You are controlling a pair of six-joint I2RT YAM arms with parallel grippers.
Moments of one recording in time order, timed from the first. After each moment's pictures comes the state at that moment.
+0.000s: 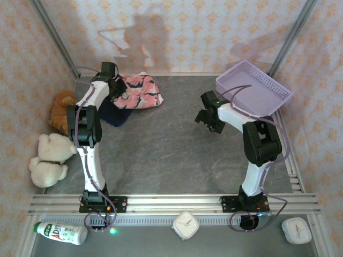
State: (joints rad) left arm 0.06 2.17 1.86 -0.63 0.09 -0.57; right arm 0.36 1.86 1.28 -0.69 0.07 0.83
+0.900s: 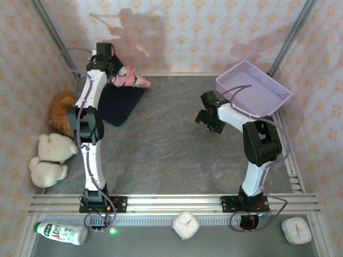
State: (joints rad) left arm 0.06 2.21 2.11 -0.64 -0.03 -0.67; right arm 0.36 1.86 1.28 -0.70 0.07 0.83
